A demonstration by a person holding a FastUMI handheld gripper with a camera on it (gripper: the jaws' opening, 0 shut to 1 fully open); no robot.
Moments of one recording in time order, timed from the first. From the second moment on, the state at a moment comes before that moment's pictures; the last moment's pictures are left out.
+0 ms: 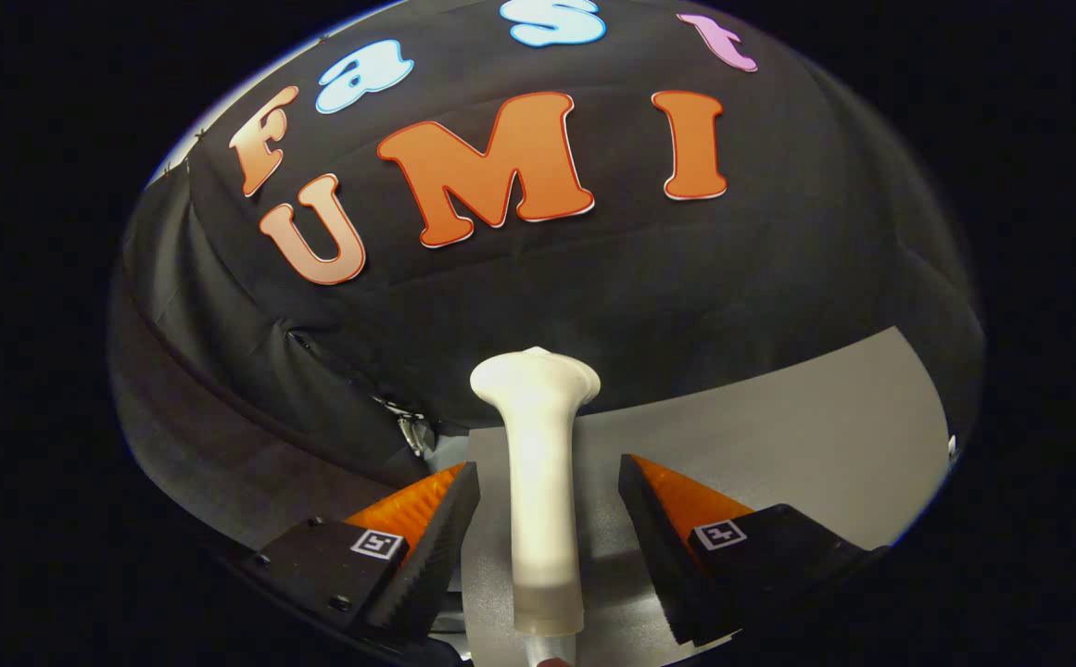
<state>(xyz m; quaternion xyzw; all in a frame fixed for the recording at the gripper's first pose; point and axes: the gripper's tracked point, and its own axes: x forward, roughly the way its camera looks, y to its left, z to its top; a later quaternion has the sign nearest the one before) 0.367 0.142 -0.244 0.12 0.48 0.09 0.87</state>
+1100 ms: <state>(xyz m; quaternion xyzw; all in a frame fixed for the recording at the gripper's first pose) 0.353 0.142 -0.248 0.20 0.45 0.09 0.87</state>
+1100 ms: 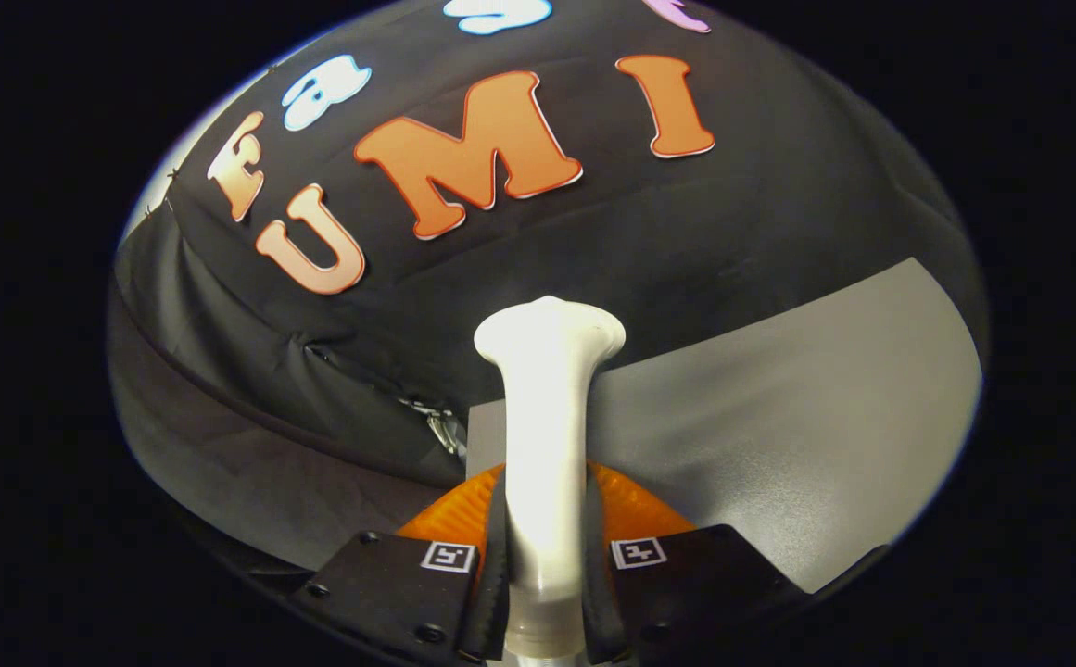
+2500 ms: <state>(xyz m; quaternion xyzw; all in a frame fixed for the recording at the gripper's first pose) 0.052 0.161 -0.054 0.09 0.08 0.07 0.99</state>
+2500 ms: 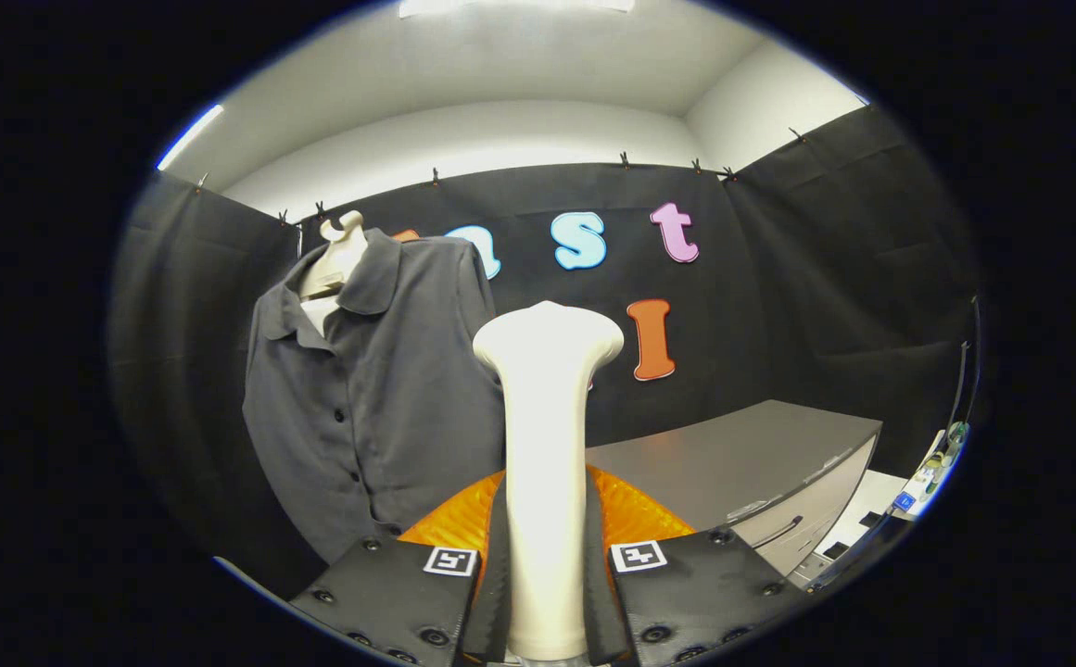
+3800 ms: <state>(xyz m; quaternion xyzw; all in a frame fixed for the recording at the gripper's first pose) 0.108 0.330 -0.063 0.04 0.04 0.10 0.99</state>
